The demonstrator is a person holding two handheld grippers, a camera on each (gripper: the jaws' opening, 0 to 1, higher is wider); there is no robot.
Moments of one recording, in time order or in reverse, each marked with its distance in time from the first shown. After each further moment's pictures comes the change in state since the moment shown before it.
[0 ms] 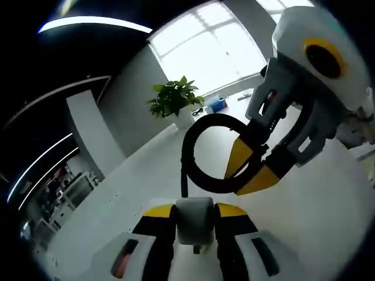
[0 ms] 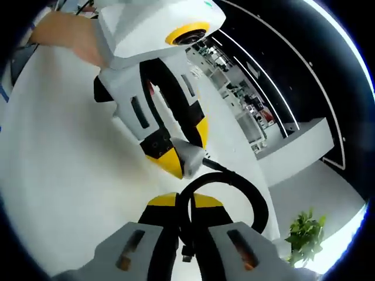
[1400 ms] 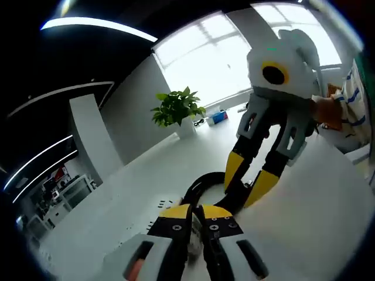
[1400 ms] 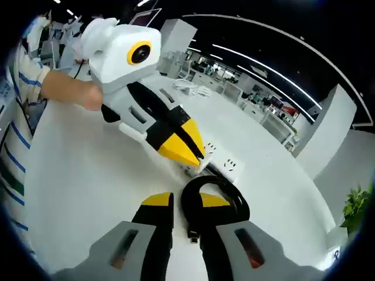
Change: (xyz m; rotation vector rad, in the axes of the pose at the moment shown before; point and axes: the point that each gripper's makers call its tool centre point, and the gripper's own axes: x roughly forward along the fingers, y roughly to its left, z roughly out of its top) left arm -0.020 0.016 -0.005 -0.064 -0.090 -0.027; right arm 0.027 0.012 0.008 0.320 -0.220 0.291
